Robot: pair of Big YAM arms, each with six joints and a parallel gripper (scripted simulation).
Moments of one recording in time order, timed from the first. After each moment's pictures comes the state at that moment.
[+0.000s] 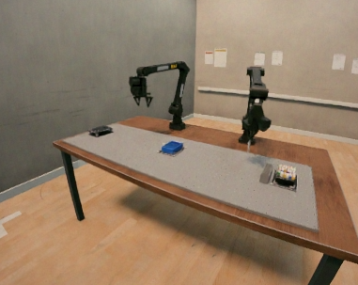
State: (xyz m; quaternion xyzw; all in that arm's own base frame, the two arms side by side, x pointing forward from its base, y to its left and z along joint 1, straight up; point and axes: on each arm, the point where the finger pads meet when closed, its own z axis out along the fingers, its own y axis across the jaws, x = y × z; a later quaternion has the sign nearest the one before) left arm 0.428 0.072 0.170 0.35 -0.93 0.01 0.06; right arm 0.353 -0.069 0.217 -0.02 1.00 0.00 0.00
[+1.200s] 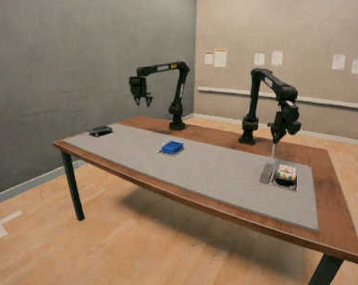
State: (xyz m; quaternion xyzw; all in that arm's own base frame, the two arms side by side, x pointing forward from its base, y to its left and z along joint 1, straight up) left arm 0.437 0.199 0.176 0.35 -0.93 0.01 0.06; right arm 0.353 -0.069 0.217 -0.02 1.00 0.00 0.00
